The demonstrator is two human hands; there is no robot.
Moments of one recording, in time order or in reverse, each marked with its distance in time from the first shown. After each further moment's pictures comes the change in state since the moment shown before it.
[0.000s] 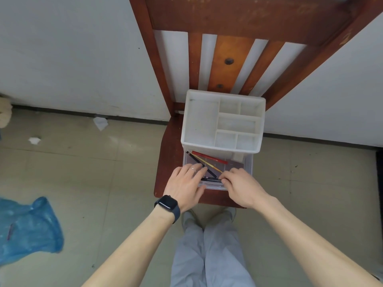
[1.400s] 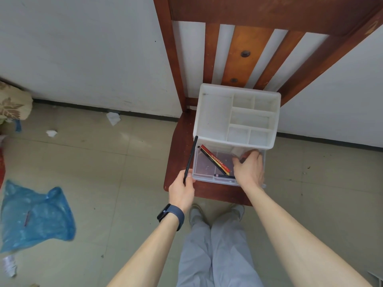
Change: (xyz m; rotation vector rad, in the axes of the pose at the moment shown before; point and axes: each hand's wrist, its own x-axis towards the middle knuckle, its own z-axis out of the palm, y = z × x) left_hand -0.034 0.001 0.025 -0.942 0.136 -0.864; right_hand 0.049 -0.016 0.029 0.407 0.516 0.644
